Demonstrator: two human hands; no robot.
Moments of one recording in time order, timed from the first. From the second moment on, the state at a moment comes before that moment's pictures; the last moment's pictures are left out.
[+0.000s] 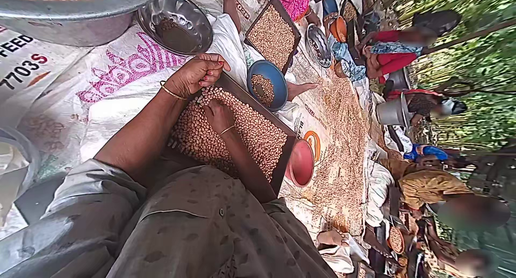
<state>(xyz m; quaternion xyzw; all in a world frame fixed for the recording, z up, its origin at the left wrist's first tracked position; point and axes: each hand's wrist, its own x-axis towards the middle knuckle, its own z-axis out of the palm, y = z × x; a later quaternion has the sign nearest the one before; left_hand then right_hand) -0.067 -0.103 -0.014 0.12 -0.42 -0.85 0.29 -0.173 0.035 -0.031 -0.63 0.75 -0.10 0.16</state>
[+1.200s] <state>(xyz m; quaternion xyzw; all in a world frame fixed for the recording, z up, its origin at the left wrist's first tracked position) -0.064 -0.106 -0.016 0.10 -0.40 -0.86 0.30 -0.138 0.039 -0.034 -0.70 0.64 -0.20 0.26</state>
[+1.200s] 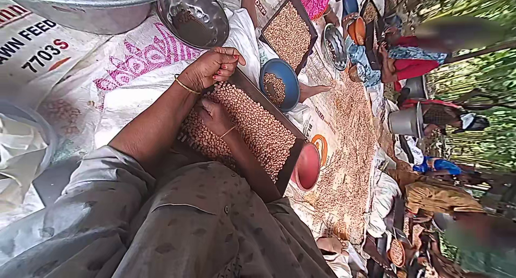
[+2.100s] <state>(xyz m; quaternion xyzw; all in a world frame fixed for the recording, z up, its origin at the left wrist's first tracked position) -0.067 -0.105 -0.015 0.11 -0.40 -0.86 0.29 -0.116 0.096 -0.034 -0.79 0.59 -0.01 0.14</state>
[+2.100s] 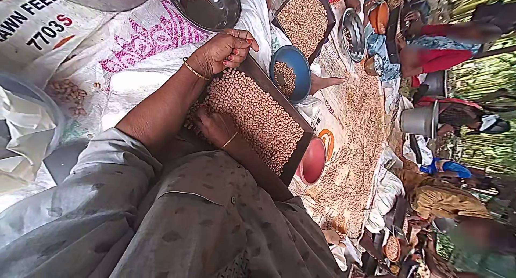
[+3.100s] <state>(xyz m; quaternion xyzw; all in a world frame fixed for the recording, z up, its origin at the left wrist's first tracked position) -0.066 -0.106 -0.015 0.11 -0.41 -0.86 0.29 -0.122 0.099 -0.031 -0.82 0.52 -0.04 0.24</state>
